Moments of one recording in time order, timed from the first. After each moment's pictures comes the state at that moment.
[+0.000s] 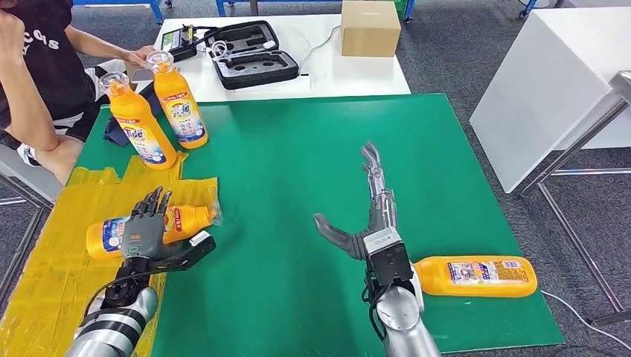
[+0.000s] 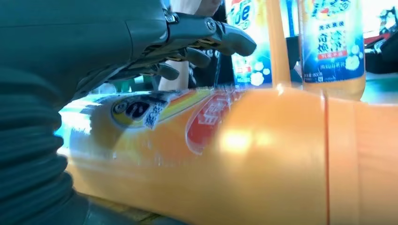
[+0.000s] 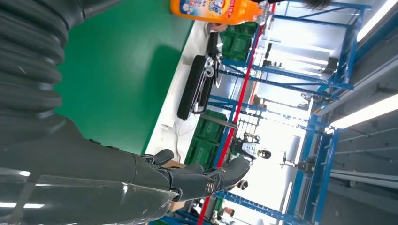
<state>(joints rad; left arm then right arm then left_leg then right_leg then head) -0.38 0.02 0.00 -0.70 -1.40 0.70 0.00 -0.06 0.22 0.28 -1.60 0.34 -0.20 -0.46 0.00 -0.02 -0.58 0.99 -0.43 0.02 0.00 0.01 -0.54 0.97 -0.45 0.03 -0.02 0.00</state>
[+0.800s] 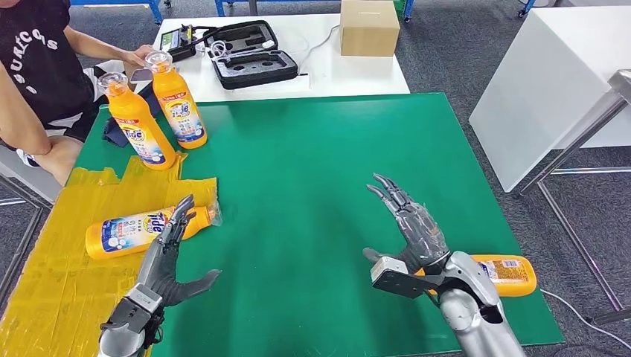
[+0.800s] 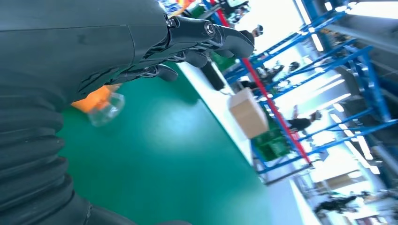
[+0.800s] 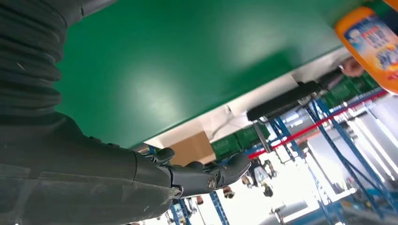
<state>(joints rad) 0.01 -0.10 0.00 -1.46 -0.40 -0.07 -0.64 -0.05 -0.20 0.23 -1.61 0.70 -0.02 -0.43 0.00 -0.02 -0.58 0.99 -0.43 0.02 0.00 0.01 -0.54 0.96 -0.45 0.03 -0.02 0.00</state>
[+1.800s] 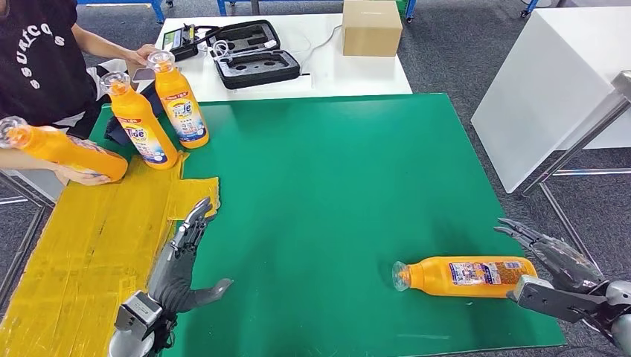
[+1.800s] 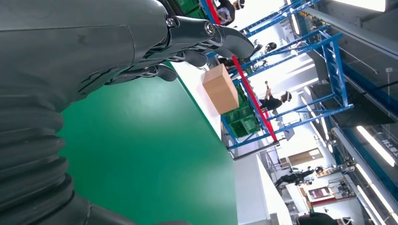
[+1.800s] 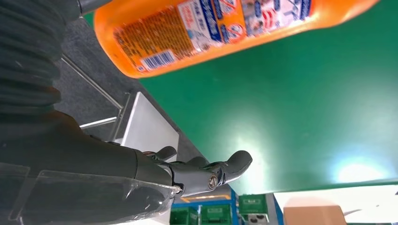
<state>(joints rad) 0.03 -0.10 -0.09 -1.48 -0.31 -0.13 -0.64 0.22 -0.71 -0.18 -1.58 0.55 0.30 -0.50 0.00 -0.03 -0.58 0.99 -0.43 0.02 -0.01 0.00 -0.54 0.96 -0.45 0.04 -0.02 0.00</state>
